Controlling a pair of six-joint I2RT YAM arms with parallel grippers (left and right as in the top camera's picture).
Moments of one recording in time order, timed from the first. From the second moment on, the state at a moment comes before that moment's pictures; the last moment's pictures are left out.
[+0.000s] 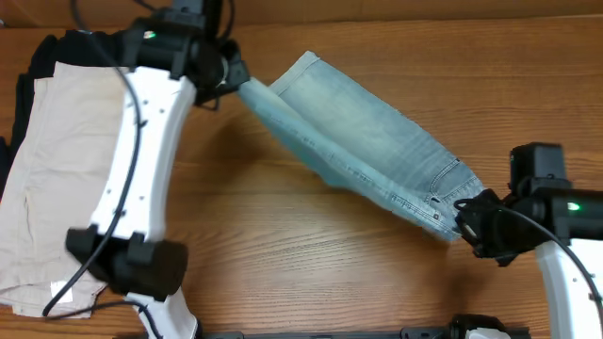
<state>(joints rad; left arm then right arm) -0.21 1.92 2.15 -1.32 -0.01 -0.57 -0.09 1.11 1.11 -1.44 -0.16 0.79</state>
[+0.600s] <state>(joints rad) -0.35 2.32 2.14 -0.63 -0.06 -0.57 -0.10 1.34 0.89 -0.85 0.05 0.91</state>
